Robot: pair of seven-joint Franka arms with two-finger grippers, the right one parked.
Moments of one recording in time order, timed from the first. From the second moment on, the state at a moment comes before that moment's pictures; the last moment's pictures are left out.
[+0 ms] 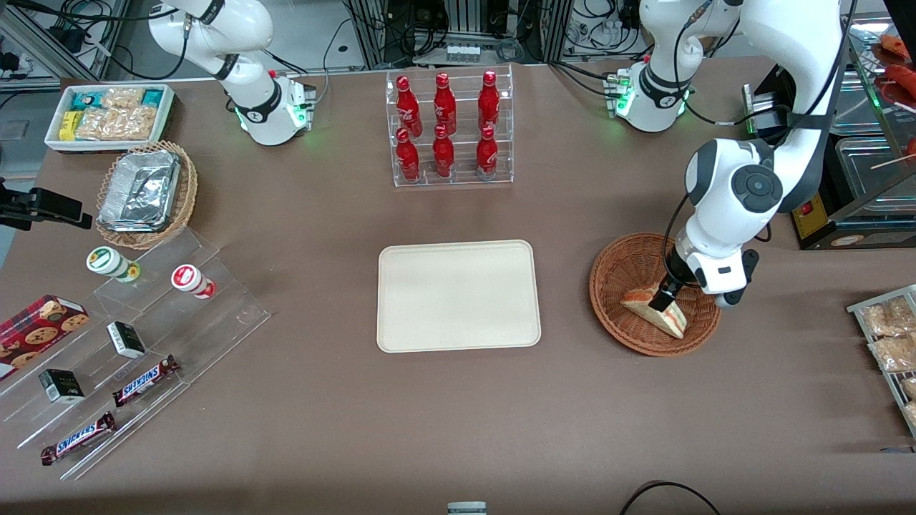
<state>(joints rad) -0.10 0.18 -0.10 -2.21 0.02 2.49 -1.16</state>
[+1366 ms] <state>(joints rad) -0.10 0.25 -0.09 -2.15 0.10 2.46 -1.16</state>
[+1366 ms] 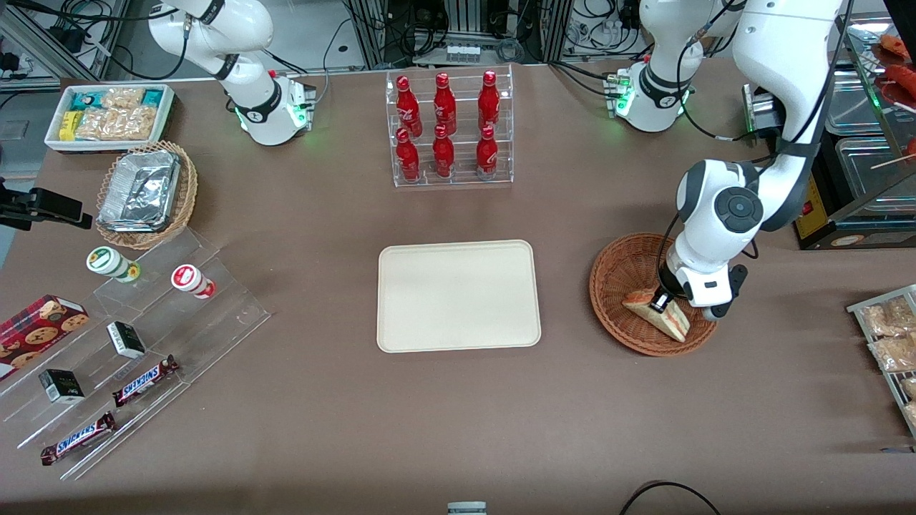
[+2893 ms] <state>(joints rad) -0.71 0.65 -0.16 -1.51 0.13 2.27 -0.92</state>
